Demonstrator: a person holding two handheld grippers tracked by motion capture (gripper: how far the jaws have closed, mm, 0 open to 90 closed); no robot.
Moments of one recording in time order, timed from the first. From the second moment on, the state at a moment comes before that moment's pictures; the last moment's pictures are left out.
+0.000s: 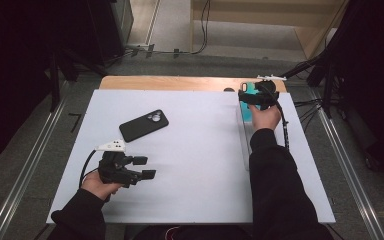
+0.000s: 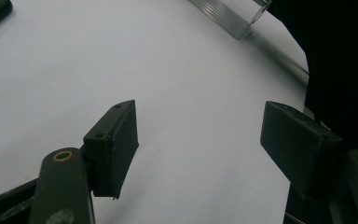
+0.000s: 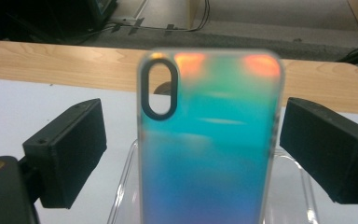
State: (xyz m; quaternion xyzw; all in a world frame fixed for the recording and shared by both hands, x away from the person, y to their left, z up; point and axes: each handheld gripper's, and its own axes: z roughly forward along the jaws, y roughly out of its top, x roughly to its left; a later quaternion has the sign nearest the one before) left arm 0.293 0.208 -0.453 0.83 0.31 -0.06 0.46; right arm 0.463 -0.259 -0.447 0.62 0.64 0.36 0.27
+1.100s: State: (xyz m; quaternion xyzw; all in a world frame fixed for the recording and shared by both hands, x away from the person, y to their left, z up) left arm 0.299 0.210 -0.451 0.83 0.32 -0.04 0.46; right arm 0.386 -0.255 -0.406 0.52 0.73 0.42 0.13
